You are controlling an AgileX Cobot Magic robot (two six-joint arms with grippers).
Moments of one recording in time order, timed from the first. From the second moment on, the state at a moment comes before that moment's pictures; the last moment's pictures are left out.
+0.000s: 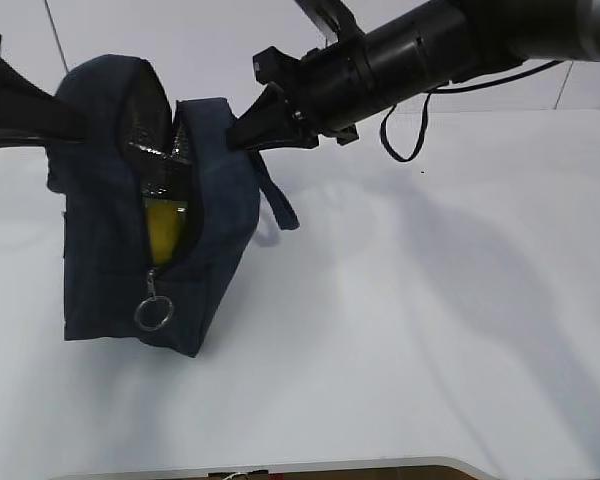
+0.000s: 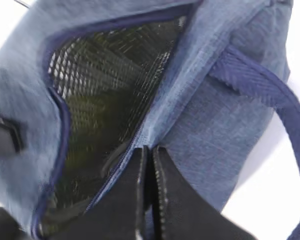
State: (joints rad) left arm -0.03 1.45 -1.03 -1.13 0.93 0.75; right arm 0.33 2.03 -1.66 1.15 0.98 -0.73
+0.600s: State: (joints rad) left arm -0.34 1.57 -1.03 -1.17 0.70 0.76; right arm 0.30 1.90 -1.66 0.78 1.00 -0.56
